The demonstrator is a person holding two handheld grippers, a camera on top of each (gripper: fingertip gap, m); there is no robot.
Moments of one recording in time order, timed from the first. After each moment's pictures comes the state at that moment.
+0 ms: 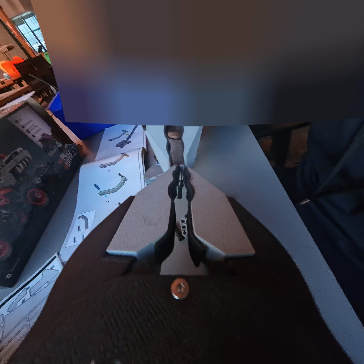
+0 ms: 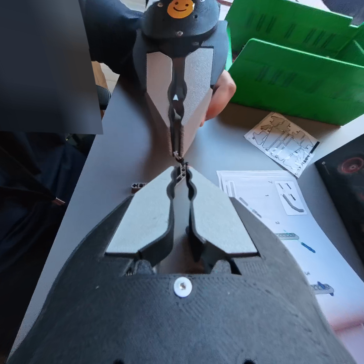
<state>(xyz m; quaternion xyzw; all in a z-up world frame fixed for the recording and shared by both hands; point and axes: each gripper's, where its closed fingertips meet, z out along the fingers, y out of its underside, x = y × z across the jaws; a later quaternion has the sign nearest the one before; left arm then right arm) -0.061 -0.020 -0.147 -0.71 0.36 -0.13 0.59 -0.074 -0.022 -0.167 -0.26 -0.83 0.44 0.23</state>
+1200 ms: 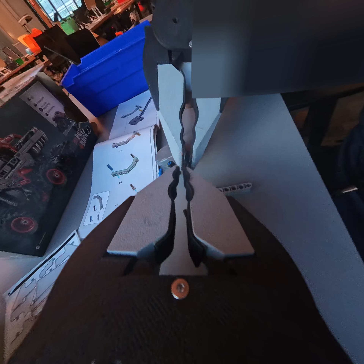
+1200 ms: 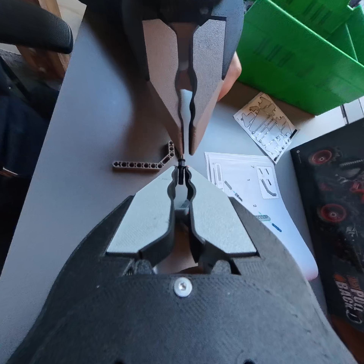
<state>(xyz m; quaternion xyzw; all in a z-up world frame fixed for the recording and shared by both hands) -0.074 -0.007 -0.169 -0.75 0.35 -0.05 0.56 -0.076 -0.009 -0.185 -0.24 -0.87 0.33 0.29</state>
